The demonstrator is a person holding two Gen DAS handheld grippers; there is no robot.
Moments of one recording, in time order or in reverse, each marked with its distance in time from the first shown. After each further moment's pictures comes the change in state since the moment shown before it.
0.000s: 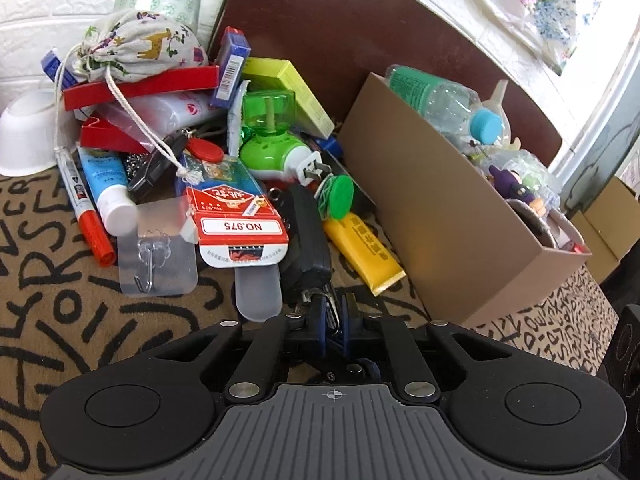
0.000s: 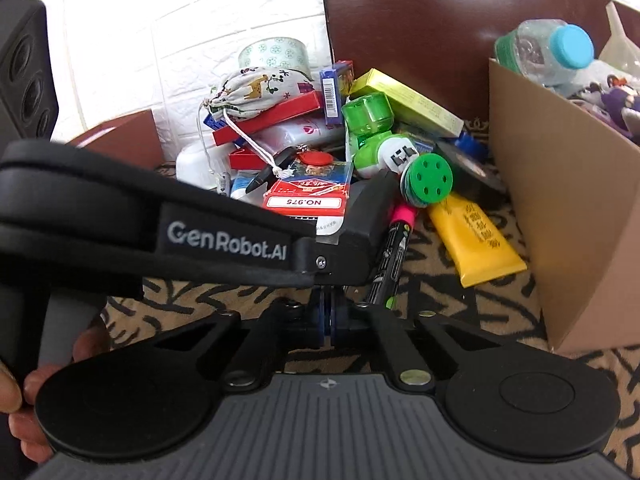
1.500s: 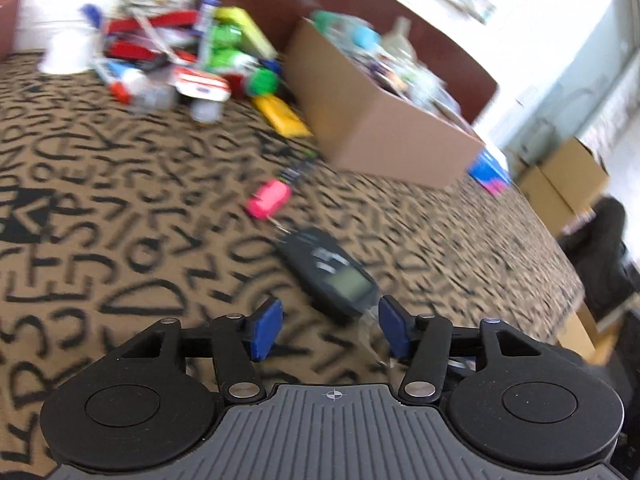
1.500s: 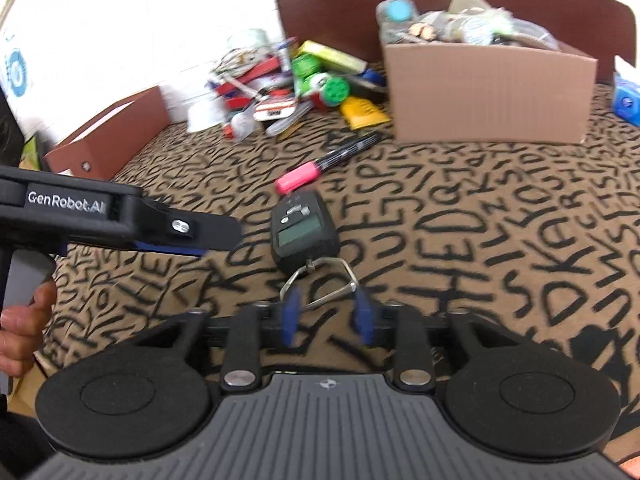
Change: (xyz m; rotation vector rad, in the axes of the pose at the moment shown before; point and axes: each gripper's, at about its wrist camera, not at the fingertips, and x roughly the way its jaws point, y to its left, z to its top) left arm -0.133 -0.068 -0.126 -0.029 0.085 -0.044; right arm -0.207 -0.013 -0.107 0.117 0.069 -0.104
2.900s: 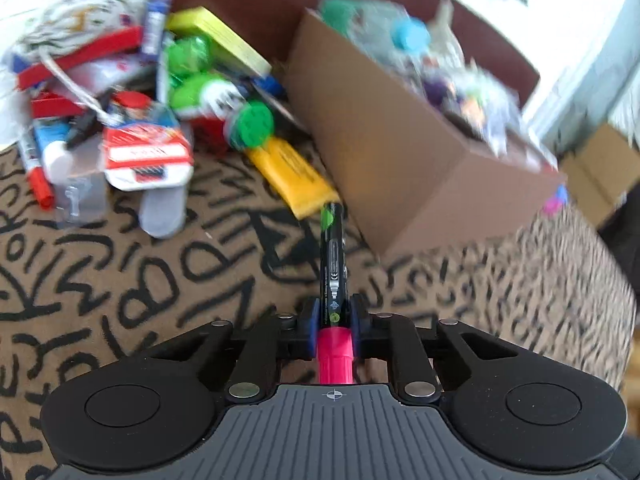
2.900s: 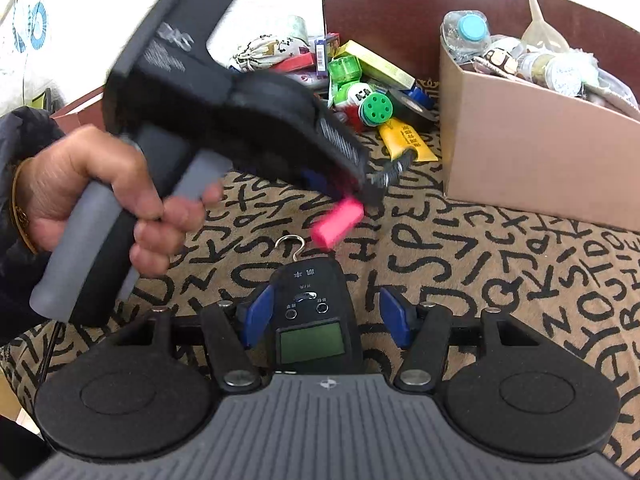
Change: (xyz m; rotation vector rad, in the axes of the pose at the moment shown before) left arm 0.125 0.009 0.112 0.081 0.021 0.049; right arm 0.074 0.018 0.043 -0.159 0.034 0.045
